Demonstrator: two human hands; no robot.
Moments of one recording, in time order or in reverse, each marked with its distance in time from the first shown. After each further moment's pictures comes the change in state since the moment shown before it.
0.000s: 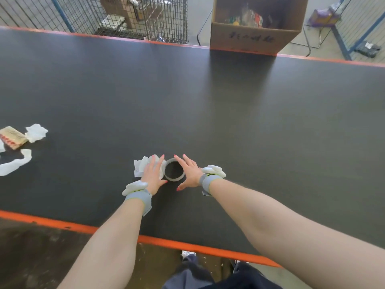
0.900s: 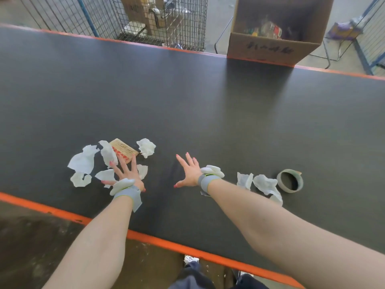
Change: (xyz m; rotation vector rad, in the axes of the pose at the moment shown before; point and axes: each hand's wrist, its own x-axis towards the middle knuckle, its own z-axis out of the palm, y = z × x) left_hand -0.025 -0.049 -0.039 0.216 0.073 -0.591; right_hand 0.024 -0.031 0.001 -0.059 0.028 0.010
